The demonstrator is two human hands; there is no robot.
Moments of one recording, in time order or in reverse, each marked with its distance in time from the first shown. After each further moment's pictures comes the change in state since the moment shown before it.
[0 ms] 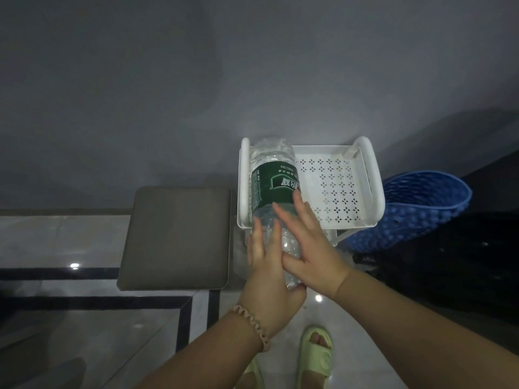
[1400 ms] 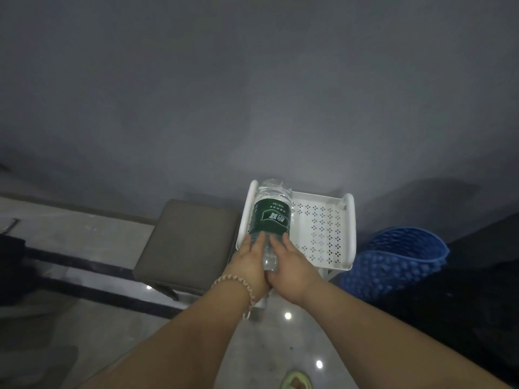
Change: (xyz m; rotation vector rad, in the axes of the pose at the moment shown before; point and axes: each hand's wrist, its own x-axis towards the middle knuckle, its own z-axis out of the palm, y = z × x) left_hand 0.006 0.032 -0.012 0.390 -0.063 -0.296; right_hand -0.023 -0.017 -0.020 -0.299 -0.205 0.166
